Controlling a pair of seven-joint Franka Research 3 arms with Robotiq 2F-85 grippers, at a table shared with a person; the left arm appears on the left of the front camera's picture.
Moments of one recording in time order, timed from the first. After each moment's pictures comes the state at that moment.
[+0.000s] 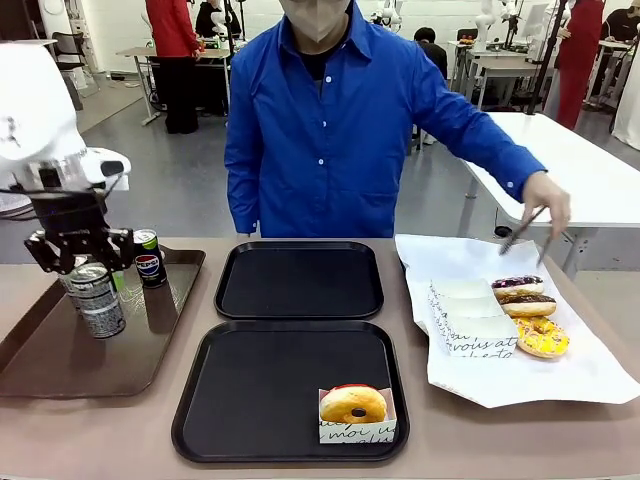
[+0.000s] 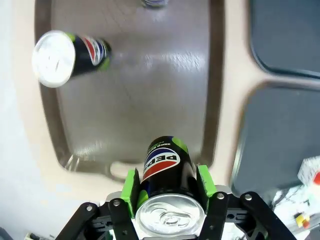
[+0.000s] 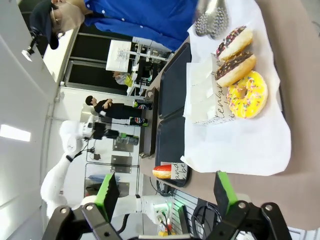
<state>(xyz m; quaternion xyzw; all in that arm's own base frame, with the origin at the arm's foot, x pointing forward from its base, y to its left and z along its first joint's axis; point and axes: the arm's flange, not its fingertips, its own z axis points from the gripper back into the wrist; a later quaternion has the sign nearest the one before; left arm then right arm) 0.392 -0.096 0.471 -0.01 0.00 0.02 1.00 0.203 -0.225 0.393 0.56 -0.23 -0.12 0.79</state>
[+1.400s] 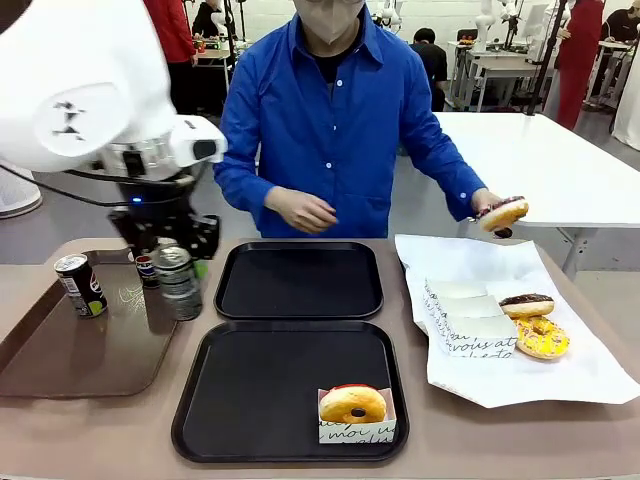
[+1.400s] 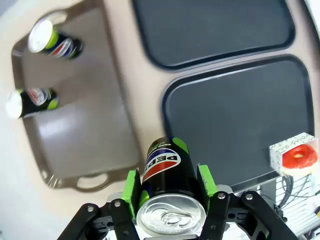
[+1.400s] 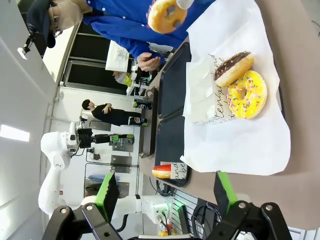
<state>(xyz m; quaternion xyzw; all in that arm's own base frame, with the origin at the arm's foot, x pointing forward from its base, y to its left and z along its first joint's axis) 0.343 -0.259 0.508 0.02 -0.11 -0.11 0.99 0.203 -0.226 0.393 0.56 -0.23 -0.12 0.79</state>
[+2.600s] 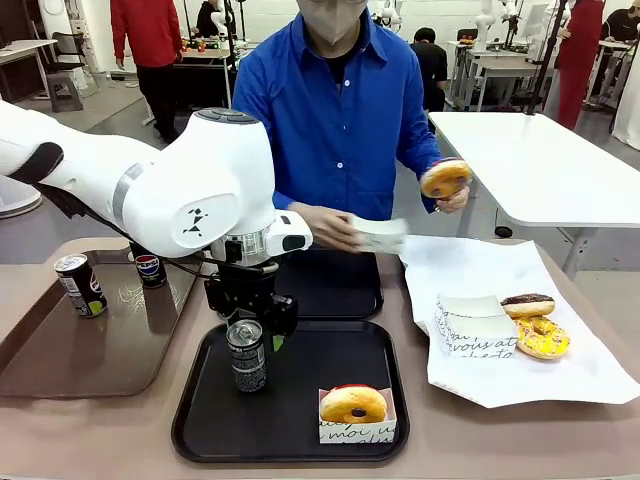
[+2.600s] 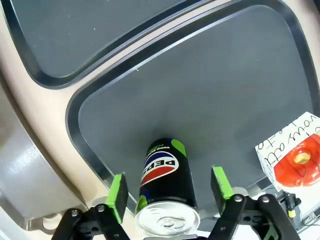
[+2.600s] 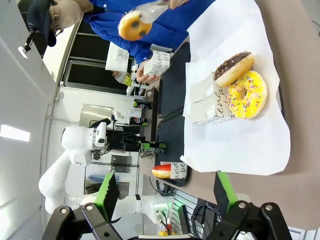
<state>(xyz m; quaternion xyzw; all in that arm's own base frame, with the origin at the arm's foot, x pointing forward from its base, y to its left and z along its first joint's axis) 0.351 -0.341 0.390 0.01 -0.02 -0.22 0.97 0.203 -0.226 0.393 0.56 -0.23 -0.12 0.79</state>
